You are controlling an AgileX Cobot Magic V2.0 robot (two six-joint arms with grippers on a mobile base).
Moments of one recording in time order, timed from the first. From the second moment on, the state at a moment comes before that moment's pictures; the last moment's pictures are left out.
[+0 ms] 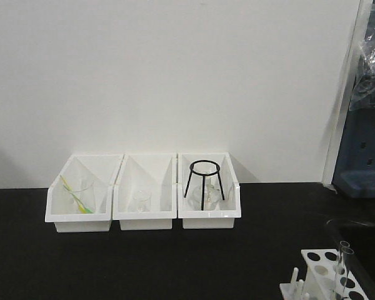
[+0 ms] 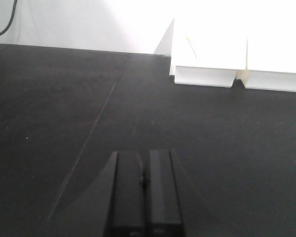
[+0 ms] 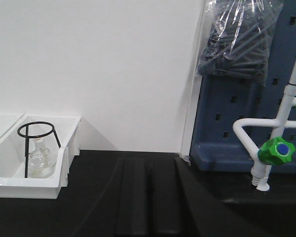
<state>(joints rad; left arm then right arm) 0.14 -0.01 0.03 0.05 0.27 -0.17 -0.03 0.75 -0.61 -0.53 0.02 0.44</state>
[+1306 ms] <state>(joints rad) 0.14 -0.01 0.03 0.05 0.27 -0.17 -0.02 -0.01 0.03 -0.10 0.11 0.08</state>
